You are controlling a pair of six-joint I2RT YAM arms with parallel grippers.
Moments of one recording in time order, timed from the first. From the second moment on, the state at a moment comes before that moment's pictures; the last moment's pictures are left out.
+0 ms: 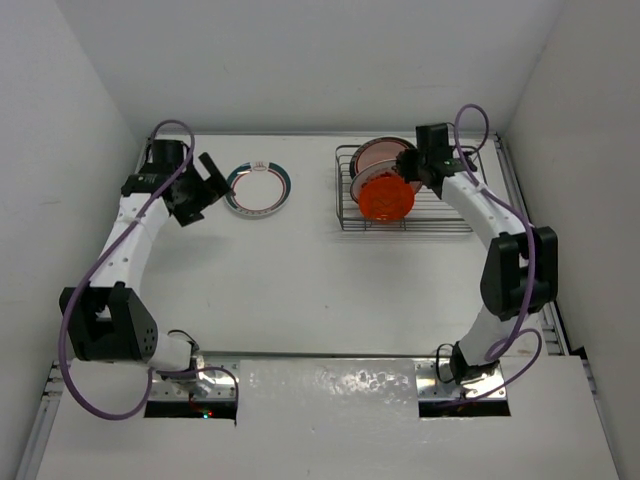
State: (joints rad) left arm 0.02 1.41 1.26 -0.77 0.11 -0.62; right arm 0.20 1.75 1.38 -0.36 0.22 1.67
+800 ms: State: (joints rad) left arm 0.02 1.39 1.53 -0.83 0.12 -0.58; right arm 0.24 1.71 1.82 -0.29 -0.08 1.46
